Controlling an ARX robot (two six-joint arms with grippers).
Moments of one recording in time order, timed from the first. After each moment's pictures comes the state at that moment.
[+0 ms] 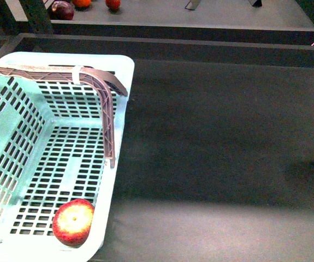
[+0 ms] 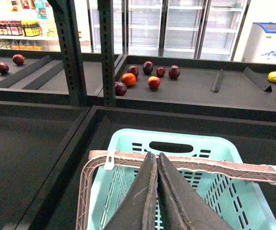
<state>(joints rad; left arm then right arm) 0.00 0.51 0.02 0.50 0.00 -0.01 0.00 0.00 0.02 0.00 0.00 0.00</state>
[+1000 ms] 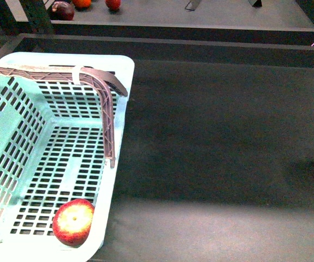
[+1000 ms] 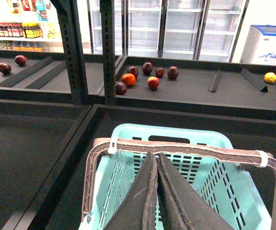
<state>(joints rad) 0.00 0.01 0.02 0.00 0.00 -0.01 0.00 0.00 0.02 0.00 0.00 0.00</state>
